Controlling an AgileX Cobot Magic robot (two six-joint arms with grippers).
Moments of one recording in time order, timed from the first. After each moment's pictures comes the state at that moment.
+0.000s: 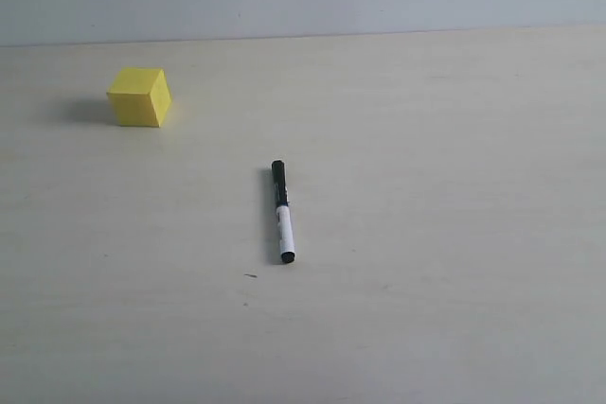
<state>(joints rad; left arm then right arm) -0.06 0.47 -0.32 0.62 -0.58 -1.00 -0.01 0.01 0.00 -0.08 0.14 0.08</state>
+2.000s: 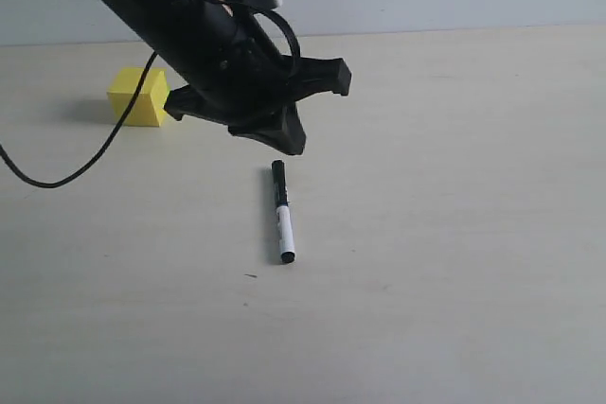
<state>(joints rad) -0.67 1.81 -1.37 -0.40 0.84 -0.15 -0.01 0.01 0.00 -0.08 0.14 0.08</state>
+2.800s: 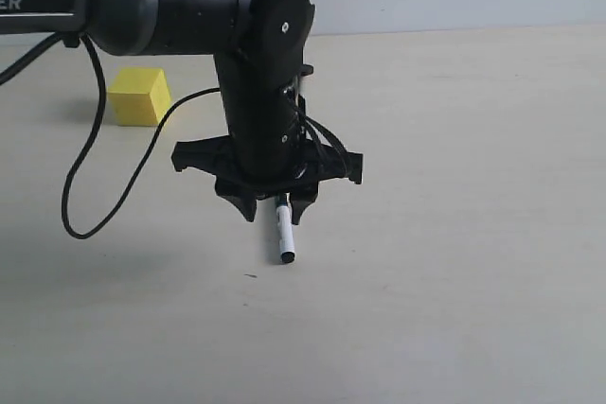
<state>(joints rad) -0.82 2.04 -1.53 0.01 1.09 -0.68 -0.01 0.01 0.00 -0.08 0.14 0.08</state>
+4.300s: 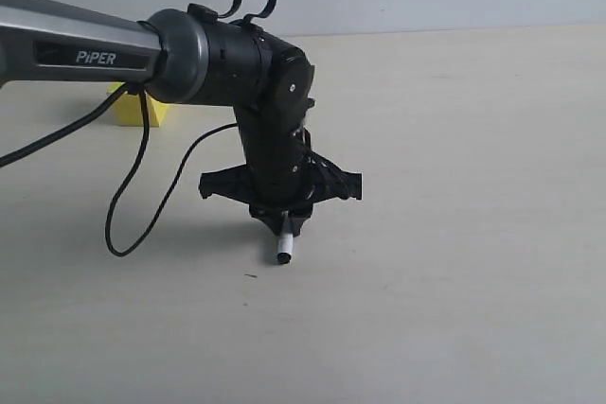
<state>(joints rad) -0.78 2.21 -1.53 -0.02 0.89 -0.67 -0.01 0.01 0.00 -0.08 0.14 0.08</state>
